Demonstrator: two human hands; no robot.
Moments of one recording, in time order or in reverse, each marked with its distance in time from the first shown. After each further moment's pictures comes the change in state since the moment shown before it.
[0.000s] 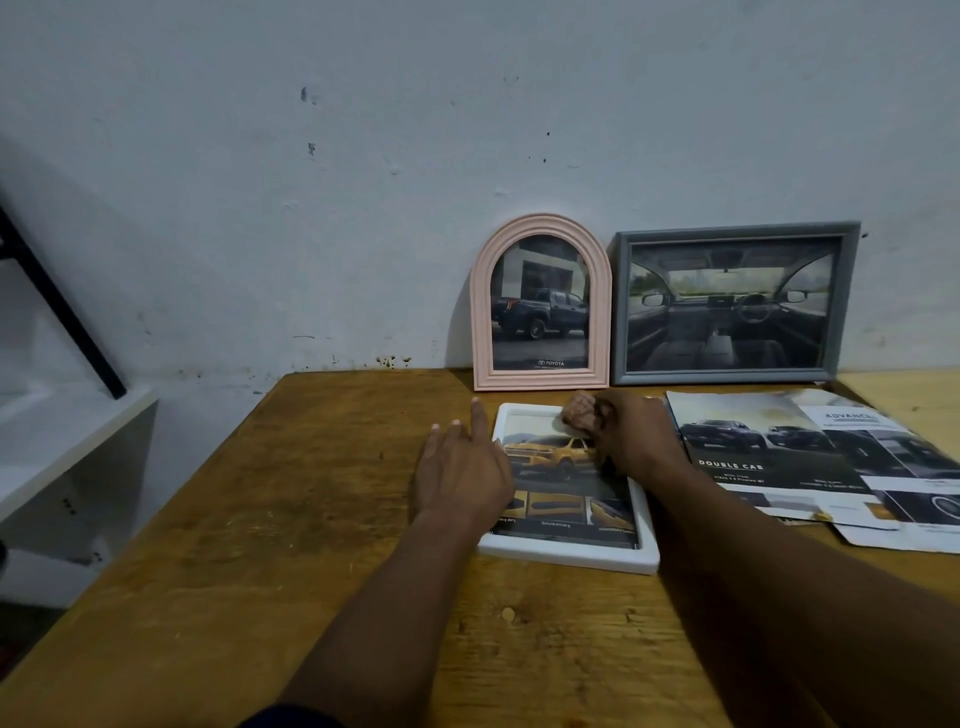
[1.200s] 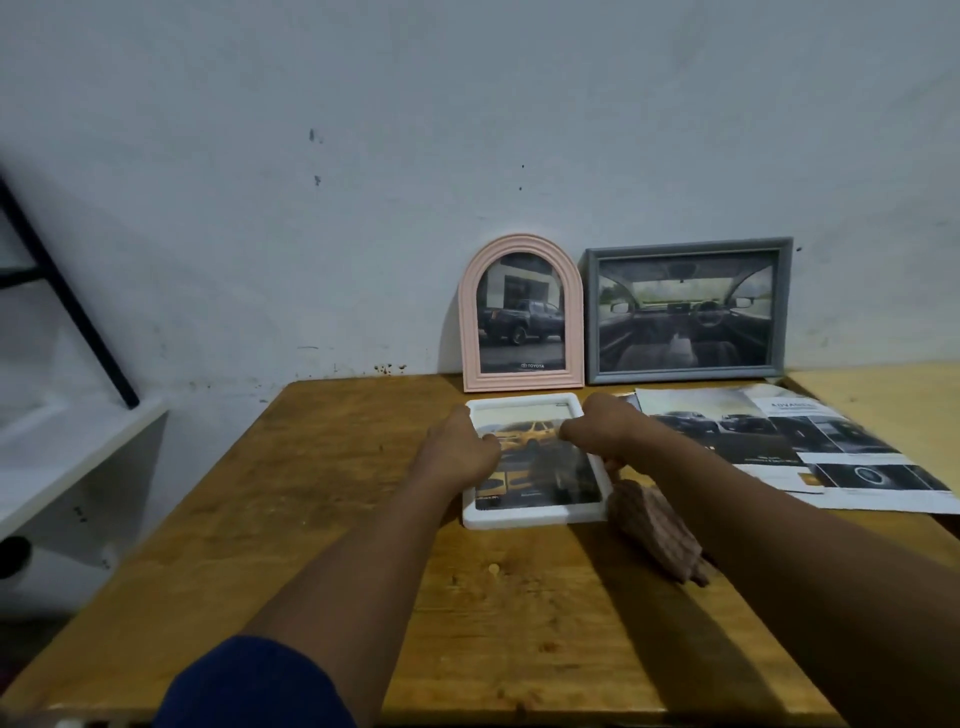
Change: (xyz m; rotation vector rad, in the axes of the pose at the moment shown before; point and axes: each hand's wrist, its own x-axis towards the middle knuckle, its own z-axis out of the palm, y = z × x) left_hand -0.014 0.007 -0.033 -0.638 -0.137 -0.163; right_hand -0.046 -0.060 -0.059 0.019 -0.388 0.272
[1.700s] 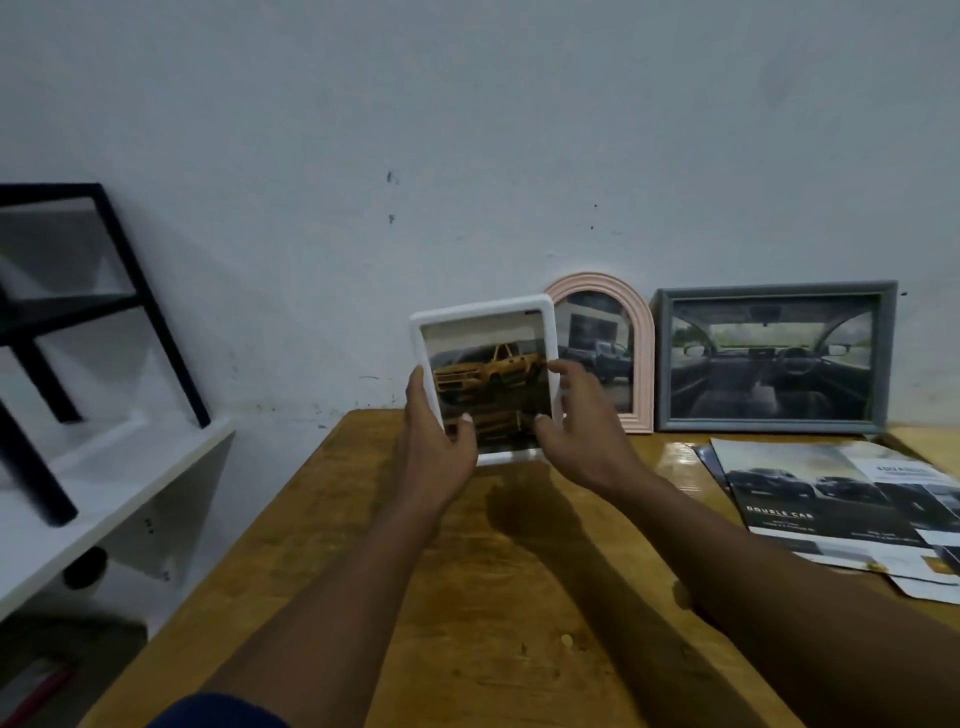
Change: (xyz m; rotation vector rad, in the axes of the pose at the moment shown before) left_hand 0.020 -0.035 -0.078 -0.224 0.454 0.153; right_hand 0.019 -0.078 0.040 0.358 0.307 -0.602
